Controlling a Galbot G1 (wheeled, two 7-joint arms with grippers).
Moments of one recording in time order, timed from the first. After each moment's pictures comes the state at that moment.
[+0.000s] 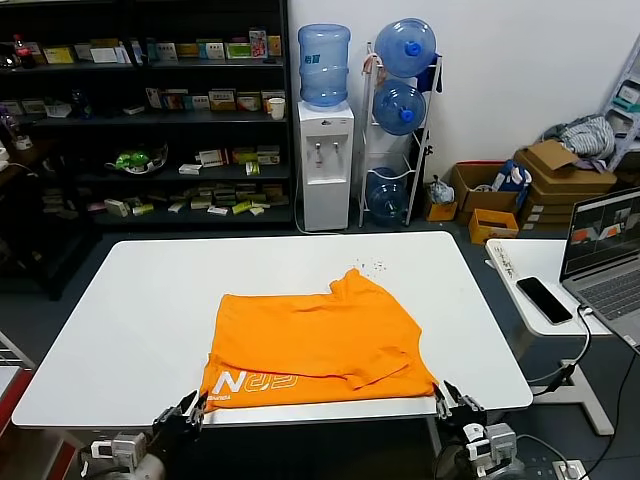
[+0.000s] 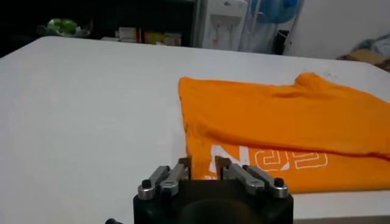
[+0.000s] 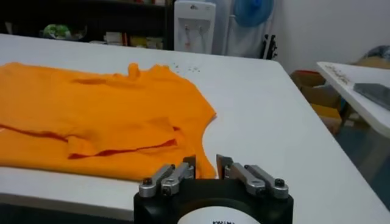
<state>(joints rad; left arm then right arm) 1.62 -0.94 -0.43 -1.98 -0.69 0.23 -0.22 -1.56 0.97 0.37 1.97 0.48 -0.28 0.23</state>
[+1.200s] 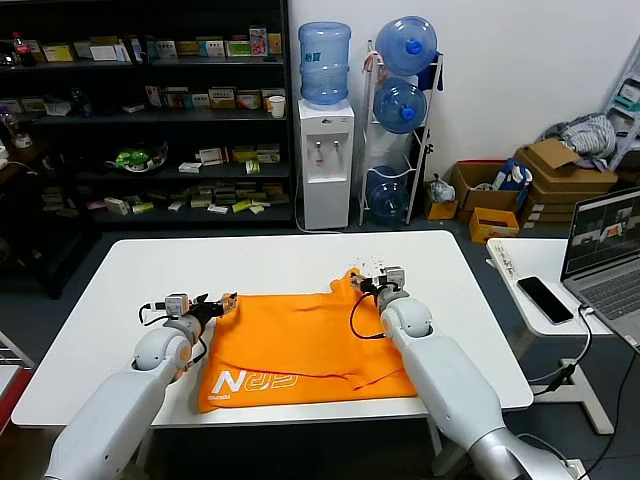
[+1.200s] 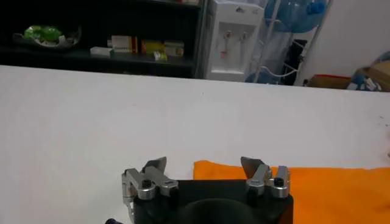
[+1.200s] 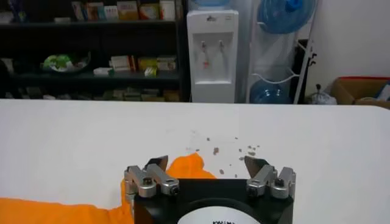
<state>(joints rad) 0.69 -1.05 -0.05 -1.19 -0.79 0.30 -0.10 -0.51 1.36 0.01 1.01 0.54 -0.36 0.15</state>
